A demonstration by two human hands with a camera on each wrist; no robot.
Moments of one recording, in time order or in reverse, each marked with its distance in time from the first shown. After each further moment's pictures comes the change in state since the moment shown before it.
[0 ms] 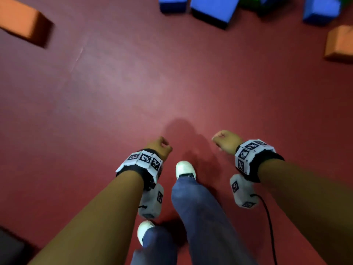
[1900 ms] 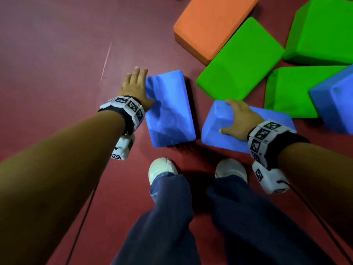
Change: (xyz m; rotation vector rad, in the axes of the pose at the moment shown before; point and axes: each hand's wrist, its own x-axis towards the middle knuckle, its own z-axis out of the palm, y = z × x) left_hand 0.638 0.454 -0.451 0.636 0.343 0.255; right_hand 0.569 -0.325 -0.420 -0.218 0.072 -0.093
